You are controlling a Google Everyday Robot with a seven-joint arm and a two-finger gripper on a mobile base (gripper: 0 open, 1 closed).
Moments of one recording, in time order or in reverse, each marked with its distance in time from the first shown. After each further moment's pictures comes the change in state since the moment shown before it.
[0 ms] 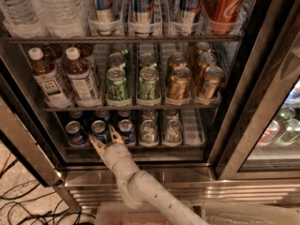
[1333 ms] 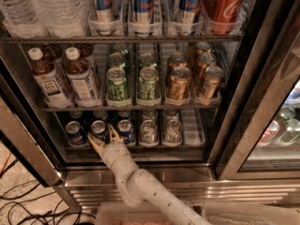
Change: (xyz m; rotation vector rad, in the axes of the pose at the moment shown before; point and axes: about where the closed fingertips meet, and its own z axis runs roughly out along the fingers) arm -0.010 0.005 0.008 -0.015 -0.015 -0.009
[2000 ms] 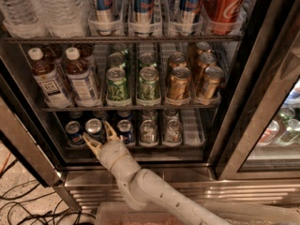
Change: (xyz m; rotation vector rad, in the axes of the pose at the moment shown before) arm -0.058 0.019 -0.023 -0.077 -0.043 -0.073
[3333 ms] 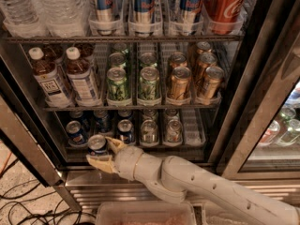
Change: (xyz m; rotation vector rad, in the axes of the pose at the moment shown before) arm -0.028 0.035 -0.072 -0.414 0.194 0.151
